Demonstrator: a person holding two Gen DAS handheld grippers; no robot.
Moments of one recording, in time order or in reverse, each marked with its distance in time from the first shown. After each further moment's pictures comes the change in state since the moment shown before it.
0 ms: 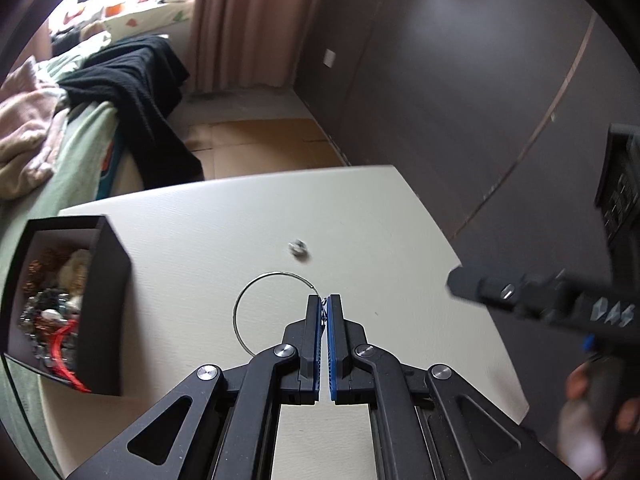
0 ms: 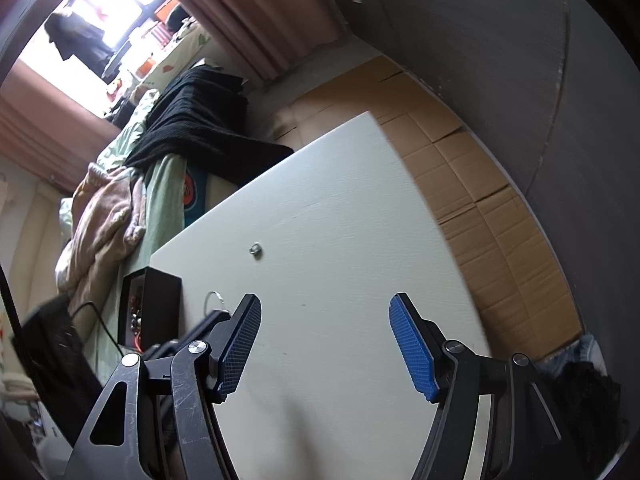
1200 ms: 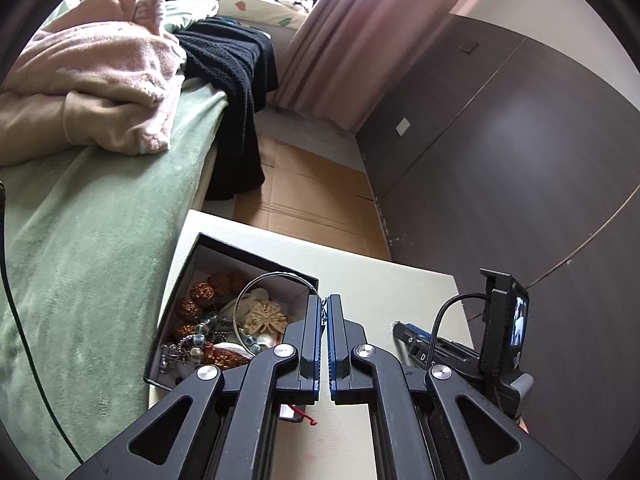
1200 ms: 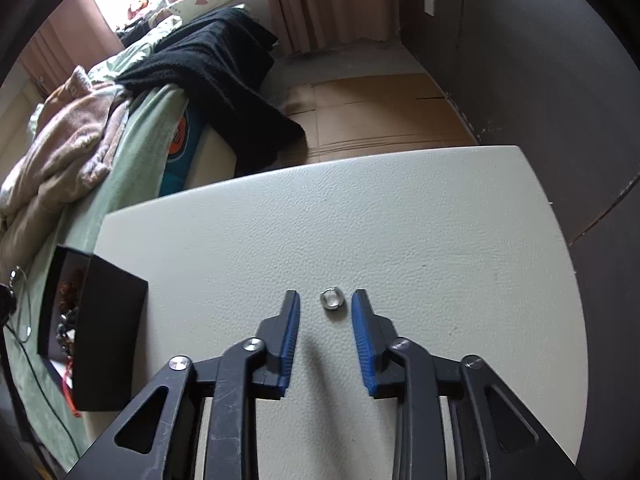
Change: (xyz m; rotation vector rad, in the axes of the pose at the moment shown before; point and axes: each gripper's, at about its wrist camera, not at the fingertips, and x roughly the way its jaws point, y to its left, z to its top) left arm -0.081 0.141 0.021 -0.352 -0.133 -0.021; right arm 0.119 0.107 0.019 -0.307 0.035 -0.197
